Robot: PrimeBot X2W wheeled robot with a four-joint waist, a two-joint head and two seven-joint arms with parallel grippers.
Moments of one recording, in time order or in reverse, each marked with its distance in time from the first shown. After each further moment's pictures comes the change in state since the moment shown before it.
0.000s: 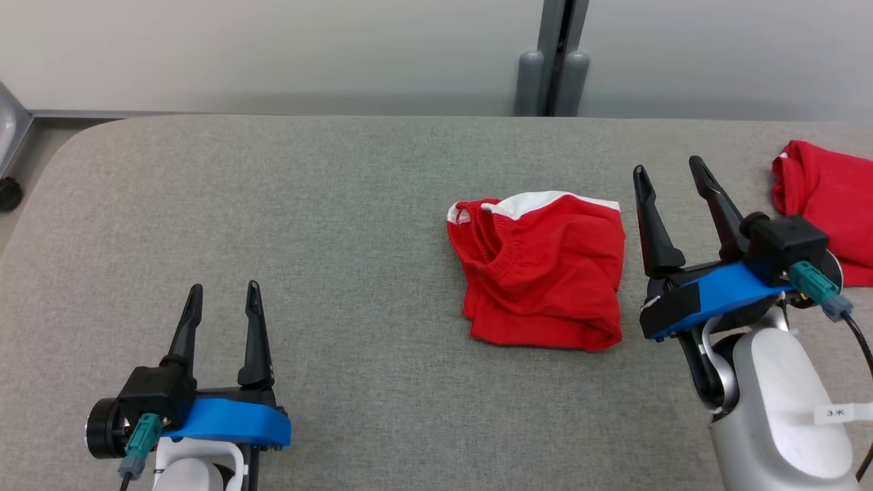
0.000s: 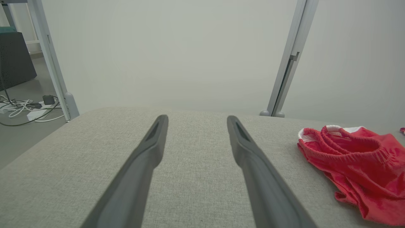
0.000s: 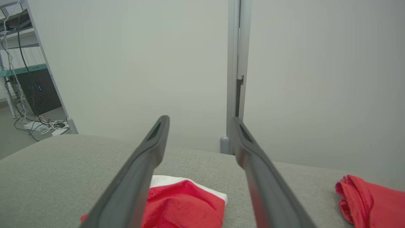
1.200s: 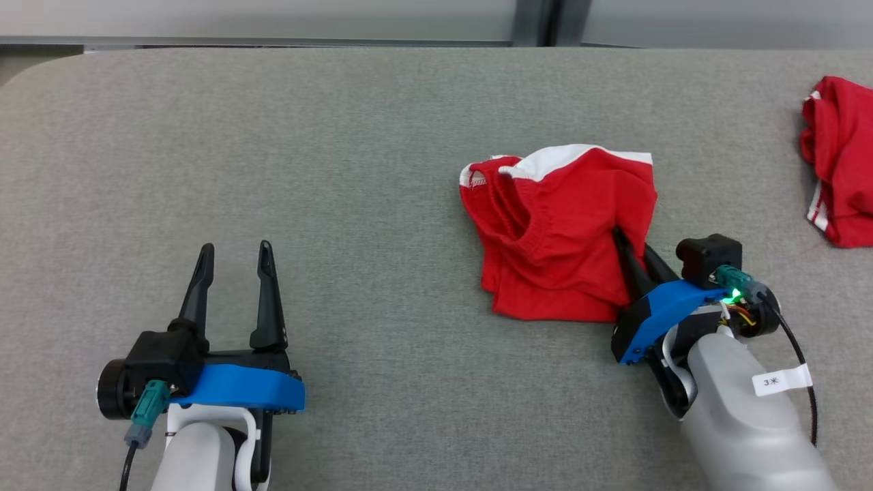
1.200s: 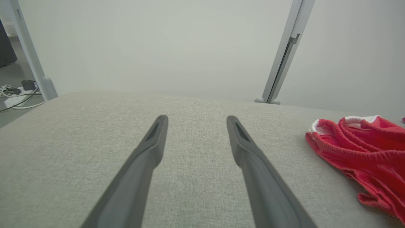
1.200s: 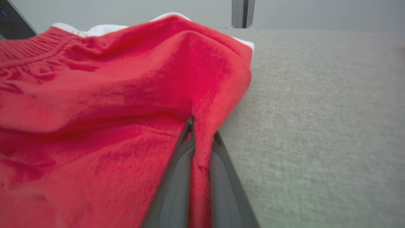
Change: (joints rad) left arm -0.079 -0.001 -0.055 -0.006 -0.042 0.023 -0.001; right arm -0.220 -0.002 0.081 0.679 0.043 0.000 -0.116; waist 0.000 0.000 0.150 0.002
